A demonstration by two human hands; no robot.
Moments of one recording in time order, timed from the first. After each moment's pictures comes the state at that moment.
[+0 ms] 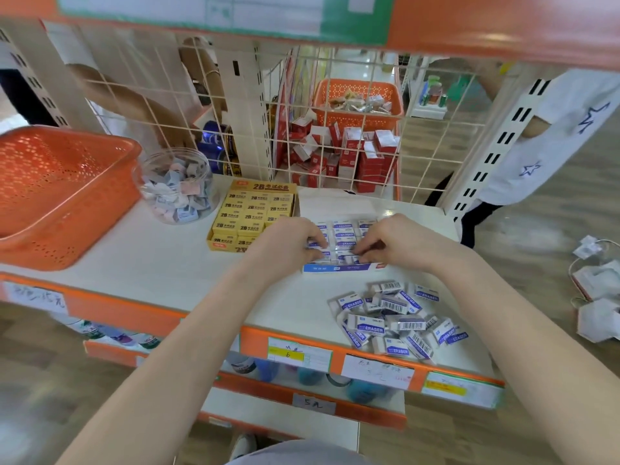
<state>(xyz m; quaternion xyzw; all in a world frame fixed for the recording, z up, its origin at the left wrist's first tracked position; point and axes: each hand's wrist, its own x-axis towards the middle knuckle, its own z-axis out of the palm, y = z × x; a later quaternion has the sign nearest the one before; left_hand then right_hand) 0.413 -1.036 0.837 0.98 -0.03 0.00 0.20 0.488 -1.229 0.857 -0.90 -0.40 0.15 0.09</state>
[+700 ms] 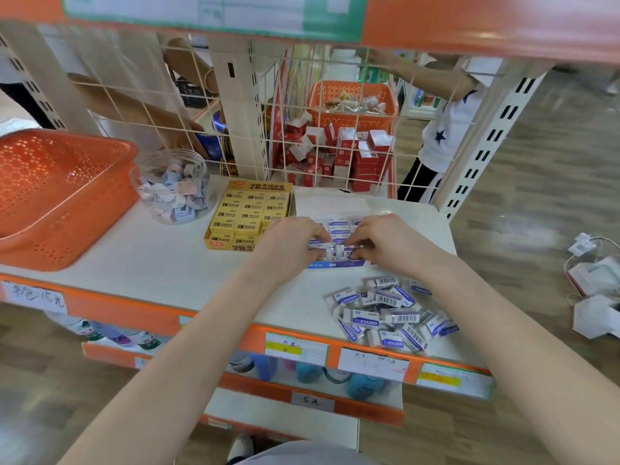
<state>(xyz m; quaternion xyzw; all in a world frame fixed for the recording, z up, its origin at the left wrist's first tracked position) 0.406 -1.052 0.841 0.99 -0.02 0.03 0.16 0.477 -1.228 0.845 -0.90 -0.41 0.05 0.11</state>
